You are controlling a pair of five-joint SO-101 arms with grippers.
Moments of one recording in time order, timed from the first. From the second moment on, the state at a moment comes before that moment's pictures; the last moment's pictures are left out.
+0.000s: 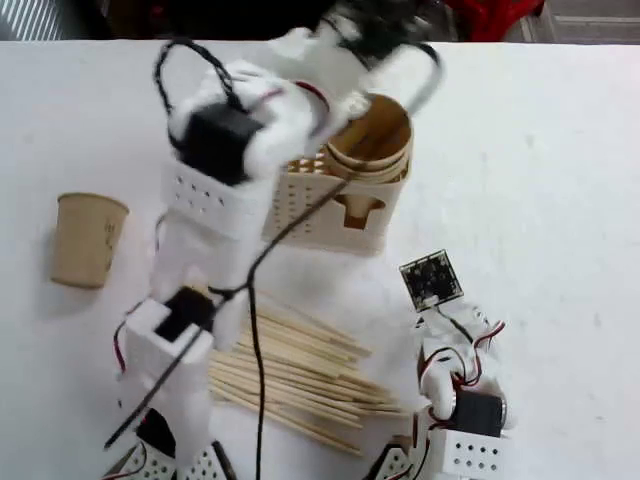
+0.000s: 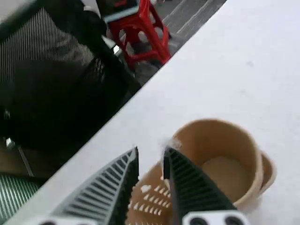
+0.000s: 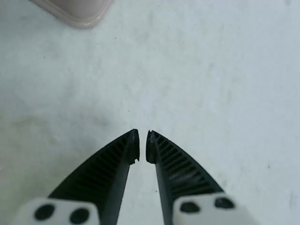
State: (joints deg) left arm 21.9 26.2 -76.7 95.1 -21.0; right arm 5.5 -103.0 96.4 60.6 33.7
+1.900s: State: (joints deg) left arm -30.6 52.5 -58.8 94.1 -22.5; right arm 5.5 -103.0 96.4 60.6 33.7
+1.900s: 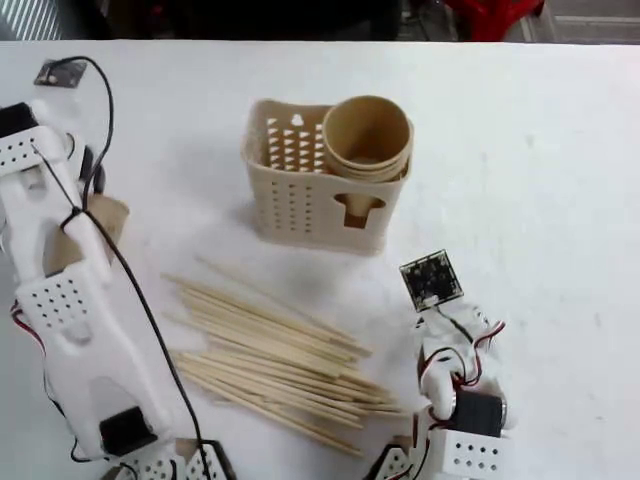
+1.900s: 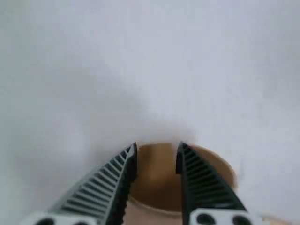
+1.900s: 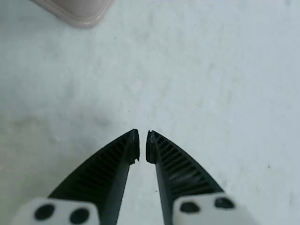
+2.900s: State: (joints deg) left arm -52.3 19.2 -17.2 100.8 -51.7; right arm 5.5 -103.0 96.4 60.6 33.7
